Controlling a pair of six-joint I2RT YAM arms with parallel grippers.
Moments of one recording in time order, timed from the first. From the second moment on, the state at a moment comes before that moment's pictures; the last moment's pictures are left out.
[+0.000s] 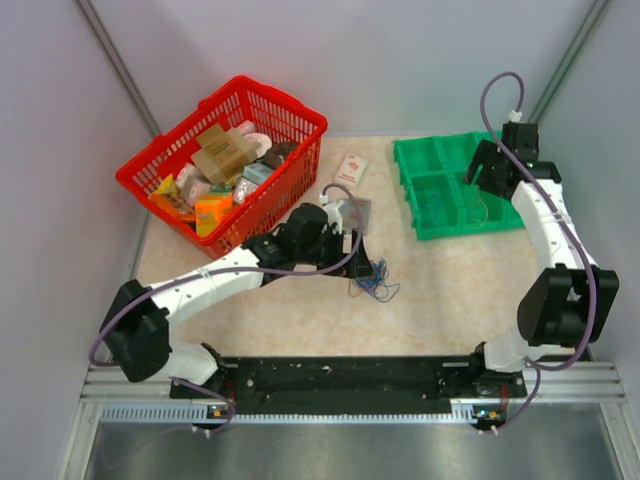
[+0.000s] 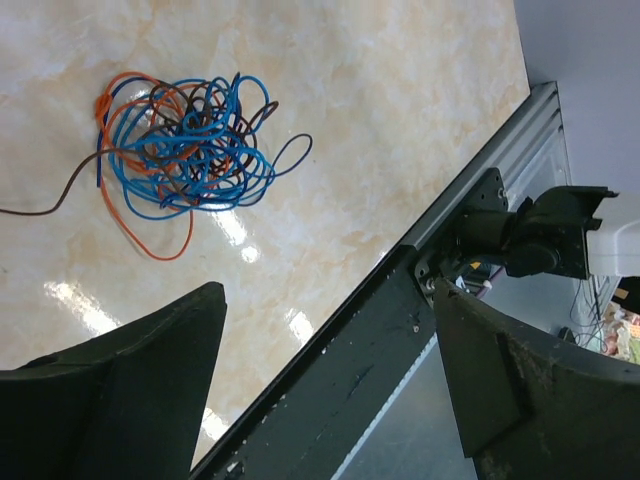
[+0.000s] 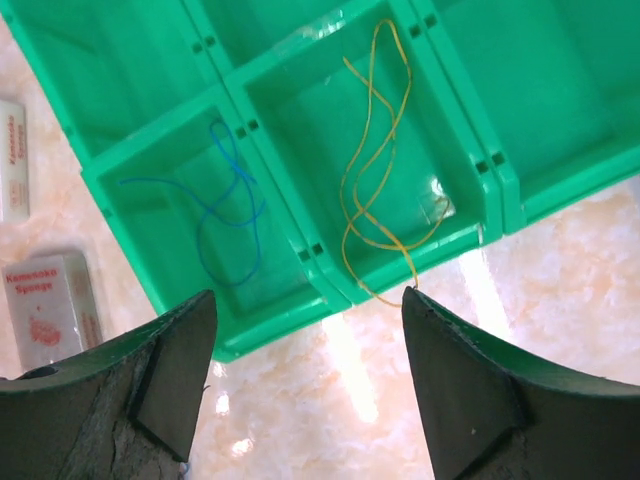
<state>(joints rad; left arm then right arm) -0.82 1.38 1.00 -0.23 0.33 -0.68 -0.05 1.56 1.46 -0.67 0.10 0.32</state>
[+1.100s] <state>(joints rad) -0.86 1.36 0.86 -0.24 0.21 -0.71 0.54 1.33 0.68 -0.13 -0.40 0.60</state>
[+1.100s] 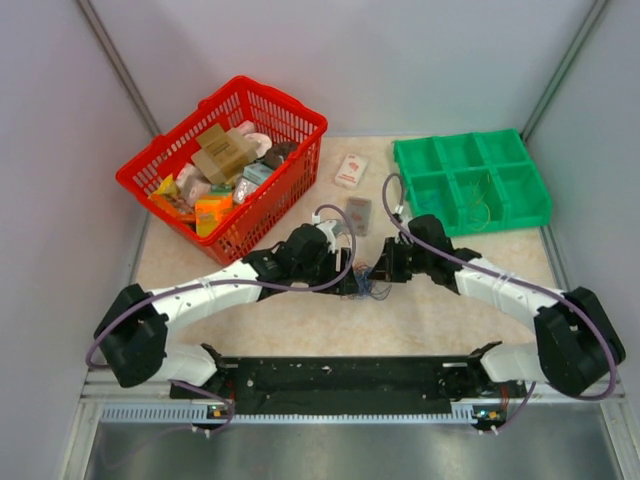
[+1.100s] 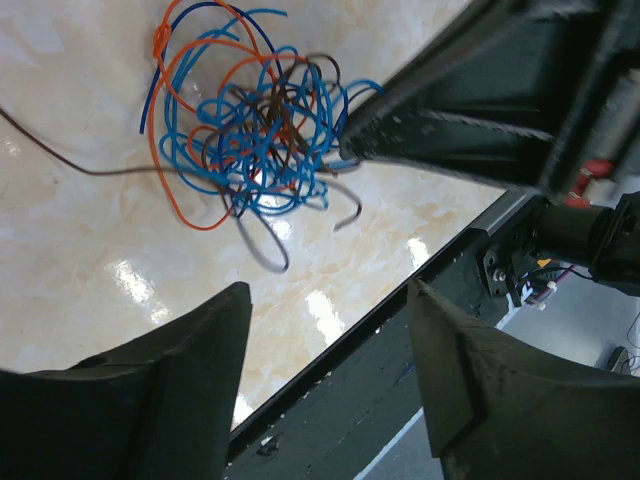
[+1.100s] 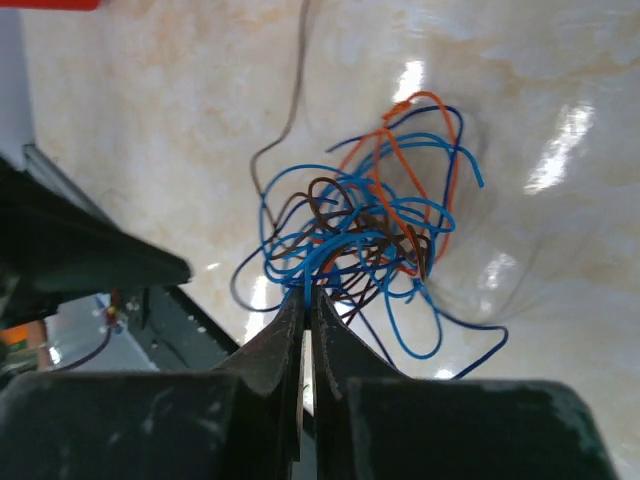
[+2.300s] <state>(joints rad) -0.86 1.07 0.91 -0.42 -0.11 -0.61 0.54 0.99 0.85 -0.51 0.09 0.56</state>
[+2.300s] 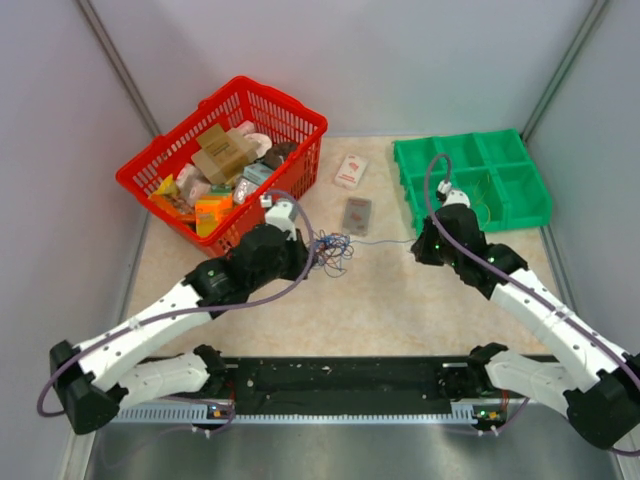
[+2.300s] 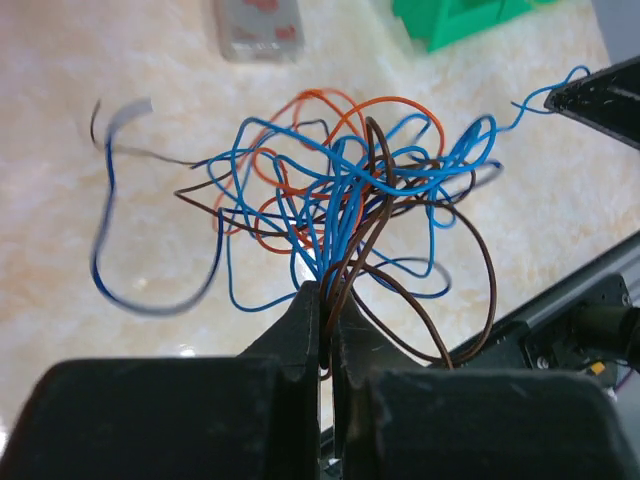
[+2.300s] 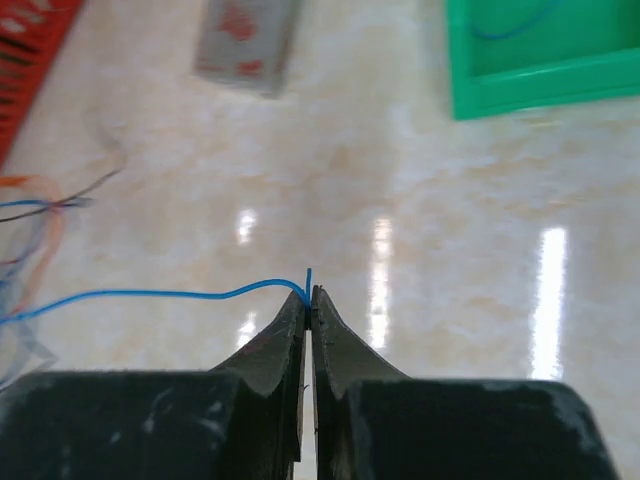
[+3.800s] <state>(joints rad) -0.79 0.98 0.68 -0.46 -0.11 -0.64 0.48 1.03 1.13 -0.50 -0.41 0.49</state>
